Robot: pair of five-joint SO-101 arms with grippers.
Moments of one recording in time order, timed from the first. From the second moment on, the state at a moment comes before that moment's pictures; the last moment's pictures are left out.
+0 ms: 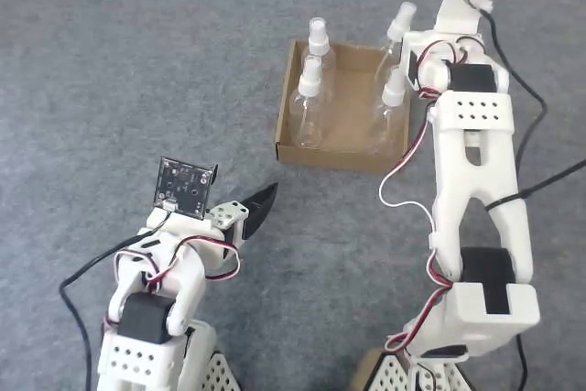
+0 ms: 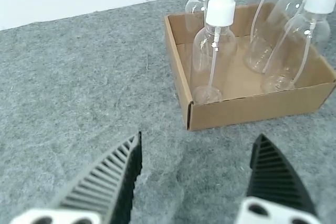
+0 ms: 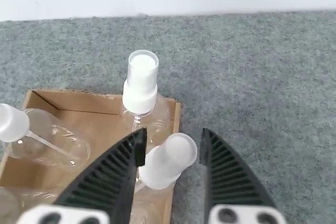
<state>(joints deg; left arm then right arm) 6.4 -89.9 80.2 53.1 1.2 -2.6 5.7 -6.2 47.0 -3.2</state>
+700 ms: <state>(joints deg) 3.3 -89.9 80.2 51.6 1.2 -2.6 5.7 -6.2 47.0 -3.2</state>
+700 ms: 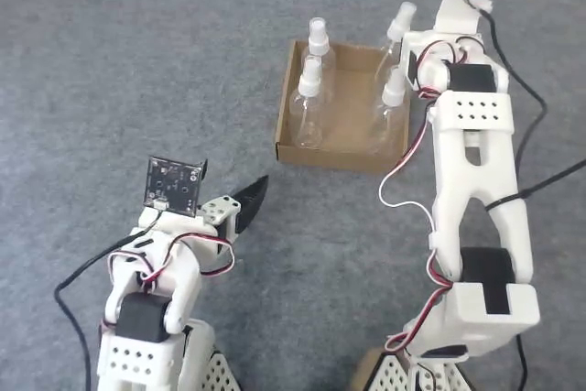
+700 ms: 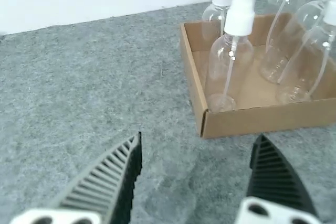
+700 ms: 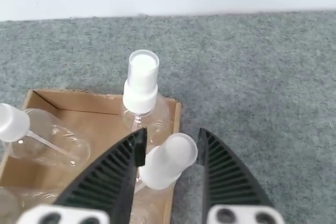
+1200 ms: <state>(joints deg) 3.3 -89.9 80.2 51.6 1.2 -2.6 5.7 -6.2 47.0 -3.0</state>
